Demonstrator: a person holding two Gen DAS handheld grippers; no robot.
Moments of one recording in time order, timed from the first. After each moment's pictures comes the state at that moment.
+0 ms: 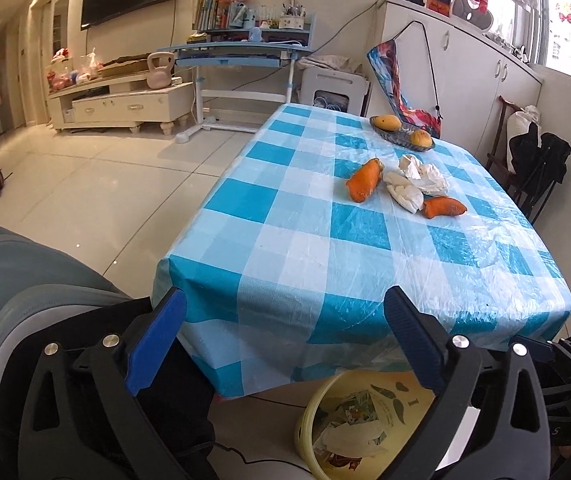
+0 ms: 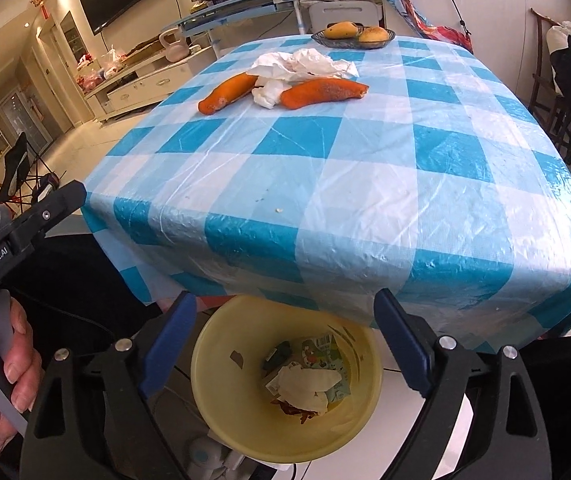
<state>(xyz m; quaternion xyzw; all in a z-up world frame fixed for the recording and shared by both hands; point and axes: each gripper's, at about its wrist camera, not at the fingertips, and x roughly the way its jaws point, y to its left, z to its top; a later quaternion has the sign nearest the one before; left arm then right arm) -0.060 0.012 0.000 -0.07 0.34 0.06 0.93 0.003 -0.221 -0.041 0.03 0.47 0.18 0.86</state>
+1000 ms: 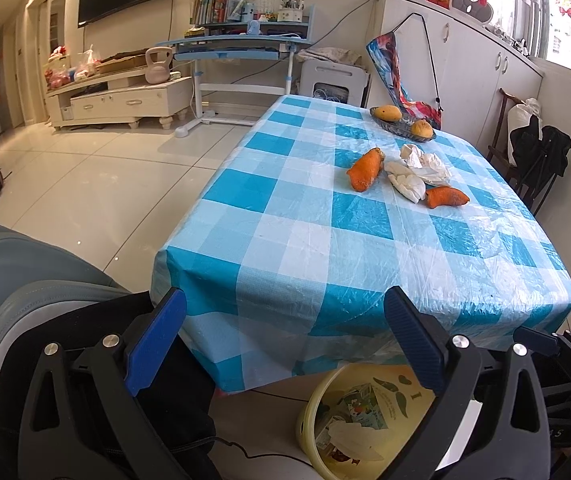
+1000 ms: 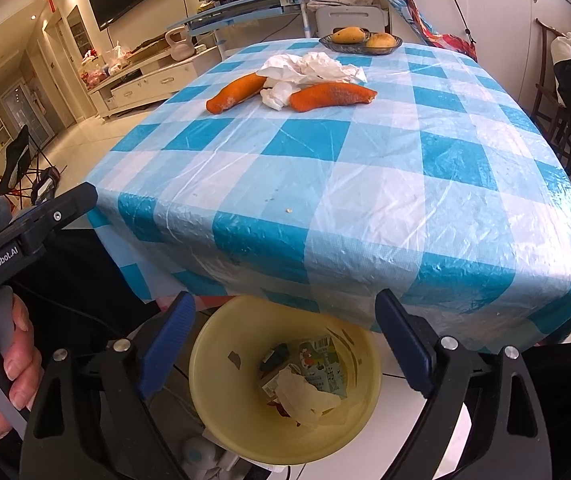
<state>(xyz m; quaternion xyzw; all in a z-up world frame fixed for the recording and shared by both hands) -0.057 0.009 -0.007 -0.07 0.36 0.06 0.93 -0.001 -0.218 -0.040 0.02 0.46 0.18 0.87</state>
